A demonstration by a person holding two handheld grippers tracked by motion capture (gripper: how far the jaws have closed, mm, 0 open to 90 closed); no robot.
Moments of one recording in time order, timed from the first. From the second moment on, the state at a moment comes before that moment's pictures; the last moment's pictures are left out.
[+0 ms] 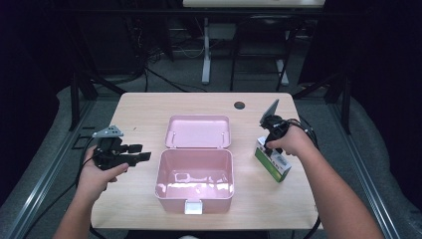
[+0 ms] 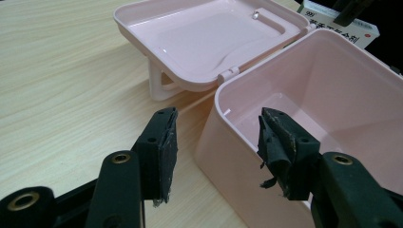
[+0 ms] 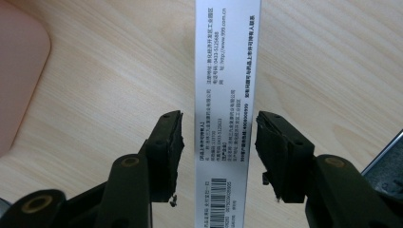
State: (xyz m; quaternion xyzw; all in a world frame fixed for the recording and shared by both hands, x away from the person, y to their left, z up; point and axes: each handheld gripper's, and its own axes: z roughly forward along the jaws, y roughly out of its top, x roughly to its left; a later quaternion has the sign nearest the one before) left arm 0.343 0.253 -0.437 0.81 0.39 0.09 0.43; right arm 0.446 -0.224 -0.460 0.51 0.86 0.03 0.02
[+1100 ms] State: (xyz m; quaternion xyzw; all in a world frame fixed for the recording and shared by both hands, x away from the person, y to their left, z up) left arm 0.345 0.254 -0.439 0.81 0.40 0.09 0.43; right arm 0.449 -0.226 -0.482 0.51 0.86 0.01 0.01
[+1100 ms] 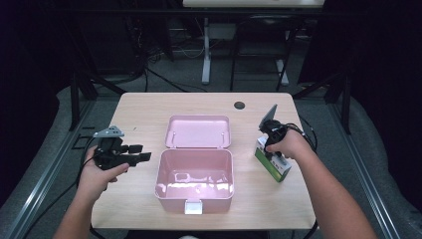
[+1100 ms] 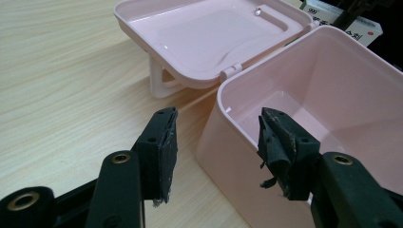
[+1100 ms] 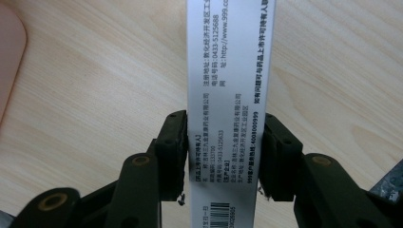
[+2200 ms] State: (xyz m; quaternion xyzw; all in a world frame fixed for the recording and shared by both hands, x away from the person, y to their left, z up) left arm 0.346 0.255 -0.441 0.81 0.40 0.08 0.43; right arm 0.450 -0.227 -0.487 0.51 0.86 0.01 0.01
